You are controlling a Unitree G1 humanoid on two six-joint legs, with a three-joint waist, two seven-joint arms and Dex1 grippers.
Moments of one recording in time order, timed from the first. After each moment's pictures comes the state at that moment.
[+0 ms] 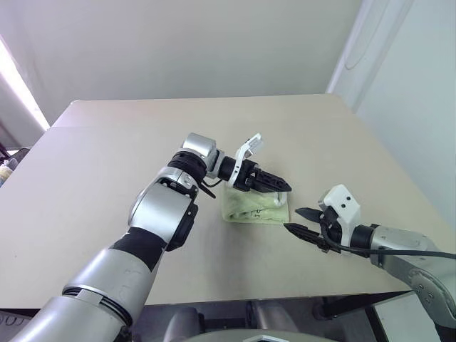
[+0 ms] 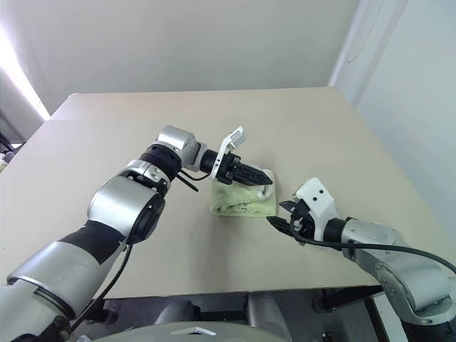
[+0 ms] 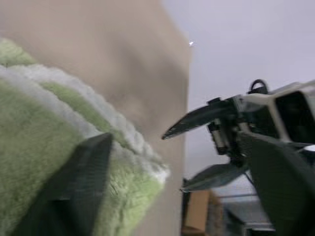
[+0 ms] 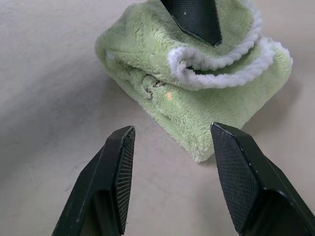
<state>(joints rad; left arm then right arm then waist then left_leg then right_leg) -1.32 0.05 -0.17 1.24 -0.21 0.99 -1.43 0.06 -0.77 -0.13 -0.67 0.64 0.92 0.56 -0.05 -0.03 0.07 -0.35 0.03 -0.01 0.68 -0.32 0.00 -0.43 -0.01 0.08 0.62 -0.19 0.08</state>
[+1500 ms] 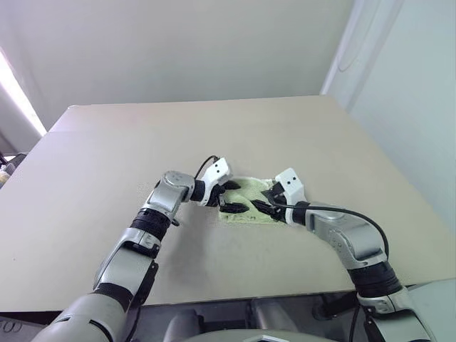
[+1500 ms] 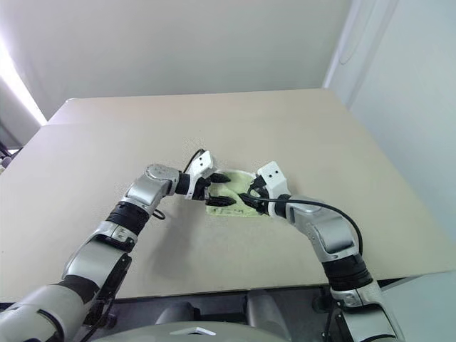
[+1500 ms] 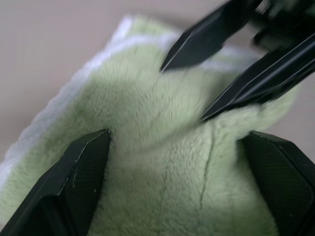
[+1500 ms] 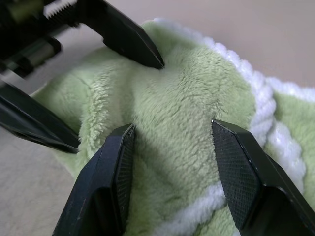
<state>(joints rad) -0.76 0.22 -0.28 0.76 -0.02 0.15 -1.12 -0.31 -0.41 0.17 -0.11 0.35 0.76 0.50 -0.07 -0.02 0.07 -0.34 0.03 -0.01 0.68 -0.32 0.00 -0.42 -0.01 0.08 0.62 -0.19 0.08</state>
